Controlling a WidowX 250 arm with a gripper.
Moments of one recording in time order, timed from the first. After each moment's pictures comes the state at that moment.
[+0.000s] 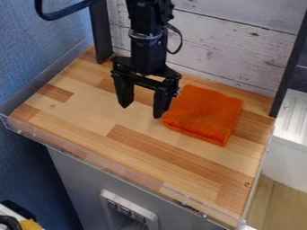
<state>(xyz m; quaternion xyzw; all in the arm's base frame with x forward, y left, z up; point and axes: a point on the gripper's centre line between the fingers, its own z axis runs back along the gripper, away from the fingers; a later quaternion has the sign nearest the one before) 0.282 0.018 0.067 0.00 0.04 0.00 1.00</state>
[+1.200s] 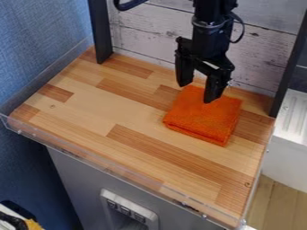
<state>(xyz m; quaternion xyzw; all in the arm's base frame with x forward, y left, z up) 0.352 -0.041 0.071 0.00 -0.01 -0.20 0.98</state>
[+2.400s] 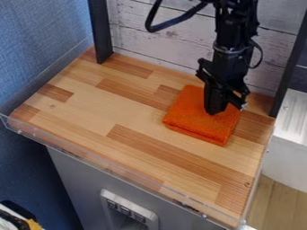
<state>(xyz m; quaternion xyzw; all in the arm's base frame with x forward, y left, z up) 0.360 -0.068 0.029 -0.01 0.01 -0.26 0.96</state>
